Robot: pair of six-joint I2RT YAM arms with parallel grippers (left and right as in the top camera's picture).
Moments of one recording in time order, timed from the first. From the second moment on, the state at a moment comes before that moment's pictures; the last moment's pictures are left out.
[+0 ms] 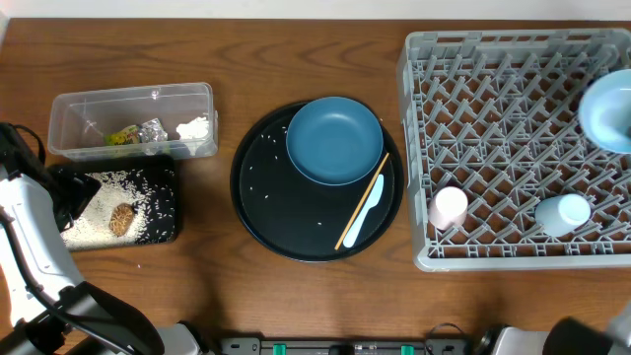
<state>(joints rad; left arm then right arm) 0.66 1.54 1.30 -1.12 -0.17 -0.46 -0.47 1.54 1.83 -1.25 0.25 0.26</state>
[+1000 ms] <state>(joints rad) 0.66 1.54 1.30 -1.12 -0.17 -0.46 -0.23 2.14 1.83 -0.17 1.21 -0.75</state>
